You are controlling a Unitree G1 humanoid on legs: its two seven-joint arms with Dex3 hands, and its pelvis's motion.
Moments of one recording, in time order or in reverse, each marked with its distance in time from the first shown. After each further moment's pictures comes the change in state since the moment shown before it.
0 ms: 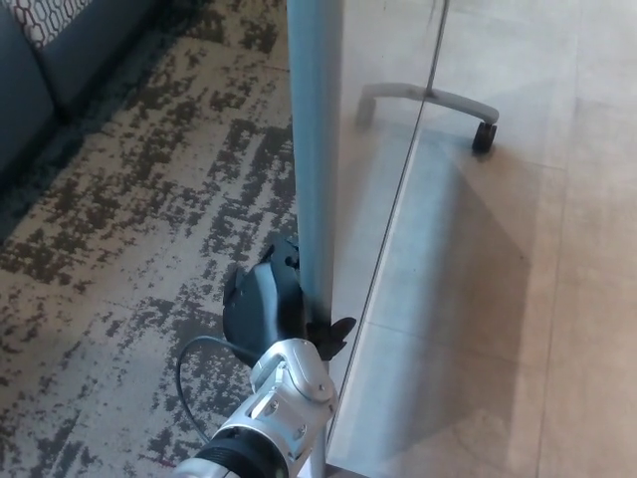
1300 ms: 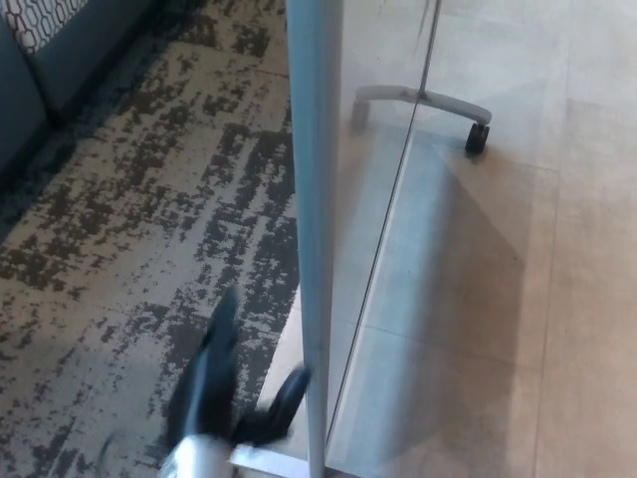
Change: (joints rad) left_arm 0.689 0.326 -0.050 -0.953 -0.081 0.192 -0.424; right_arm -0.016 0.000 0.014 0.003 -0.014 -0.002 -0.004
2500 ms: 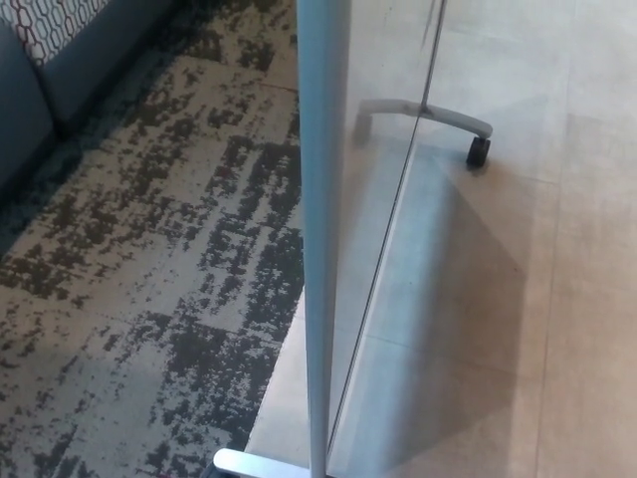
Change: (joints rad) left_arm 0.380 0.067 0.488 0.679 -0.197 -0.462 -0.213; right_arm -0.064 -0.053 0.115 0.129 -0.083 0.003 -0.040
